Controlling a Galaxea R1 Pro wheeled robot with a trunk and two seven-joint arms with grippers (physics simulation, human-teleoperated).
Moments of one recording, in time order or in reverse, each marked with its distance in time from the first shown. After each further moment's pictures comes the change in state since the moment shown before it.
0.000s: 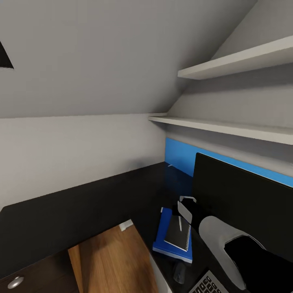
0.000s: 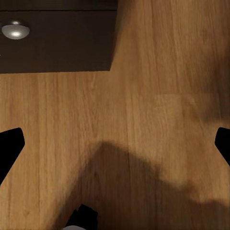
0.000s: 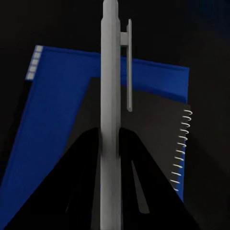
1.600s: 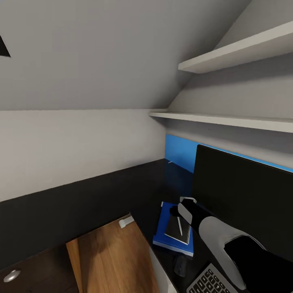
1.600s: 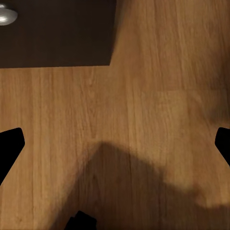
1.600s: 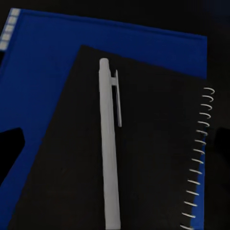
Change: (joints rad) left arm 0.000 -0.002 -0.002 0.000 0.000 0.000 -0.001; right arm 0.000 0.001 0.001 0.012 -0.001 -0.002 0.001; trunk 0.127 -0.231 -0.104
